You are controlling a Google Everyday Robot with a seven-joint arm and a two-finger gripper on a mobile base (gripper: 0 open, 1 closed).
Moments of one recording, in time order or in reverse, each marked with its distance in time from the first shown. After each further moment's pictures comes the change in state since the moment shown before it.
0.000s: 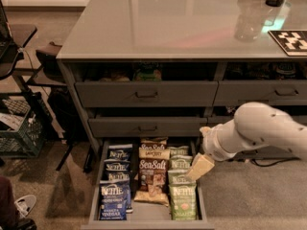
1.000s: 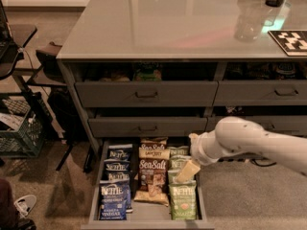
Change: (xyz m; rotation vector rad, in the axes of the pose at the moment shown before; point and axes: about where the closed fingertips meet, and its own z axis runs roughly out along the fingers) arm 0.008 -0.014 0.085 -0.006 -0.016 -0.028
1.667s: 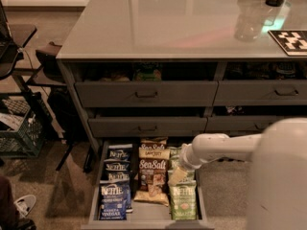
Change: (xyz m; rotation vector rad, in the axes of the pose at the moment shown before) arm 0.057 -0.040 0.135 0.051 0.113 0.025
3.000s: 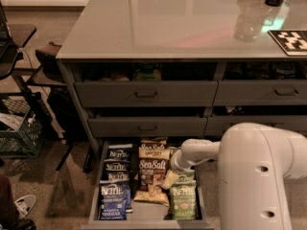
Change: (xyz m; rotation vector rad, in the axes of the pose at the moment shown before) arm 0.008 -0.007 0.120 -0.092 0.007 -0.067
